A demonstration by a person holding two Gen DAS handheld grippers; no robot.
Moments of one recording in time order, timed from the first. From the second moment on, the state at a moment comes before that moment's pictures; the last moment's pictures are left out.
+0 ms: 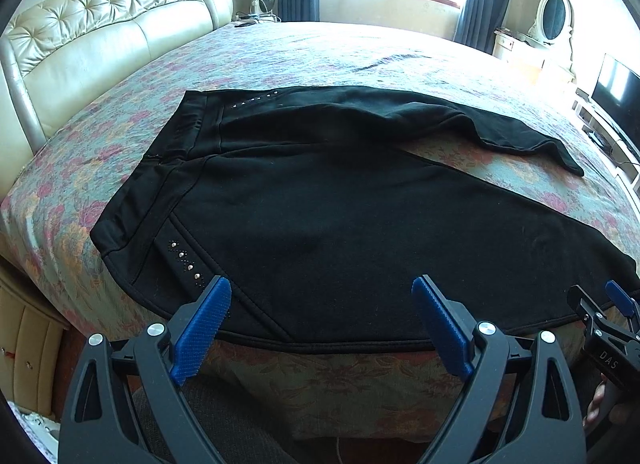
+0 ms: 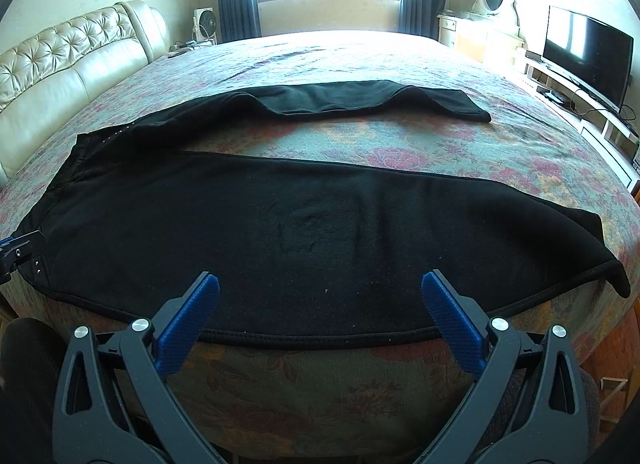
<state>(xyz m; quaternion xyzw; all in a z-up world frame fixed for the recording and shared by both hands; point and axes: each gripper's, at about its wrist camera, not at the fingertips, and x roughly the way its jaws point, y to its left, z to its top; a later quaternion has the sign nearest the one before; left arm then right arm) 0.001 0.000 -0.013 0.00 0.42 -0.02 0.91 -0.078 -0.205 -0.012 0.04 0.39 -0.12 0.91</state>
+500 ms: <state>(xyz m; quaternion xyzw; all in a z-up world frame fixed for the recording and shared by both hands) -0.001 -0.002 -0.013 0.00 0.42 -0.03 0.91 -0.078 -0.205 -0.012 0.04 0.39 -0.12 0.91</state>
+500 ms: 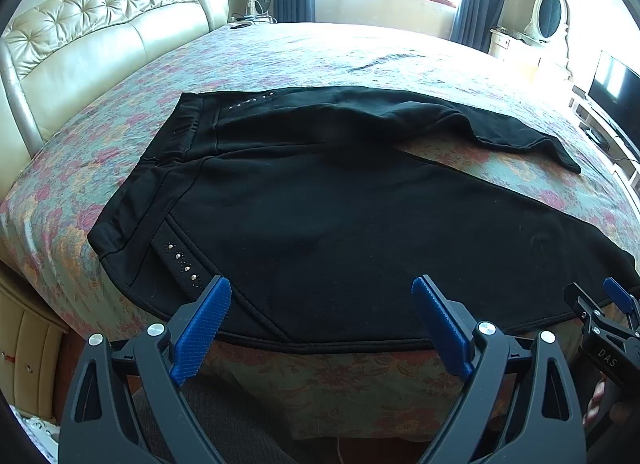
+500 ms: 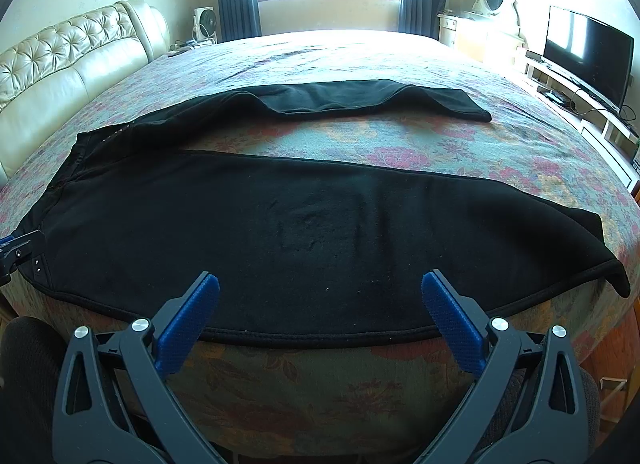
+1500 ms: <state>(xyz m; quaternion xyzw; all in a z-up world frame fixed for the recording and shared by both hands) 0.081 0.119 0.019 -0.11 0.42 -0.07 0.90 -0.057 -0.198 -0.019 0.04 0.41 -0.10 0.91</state>
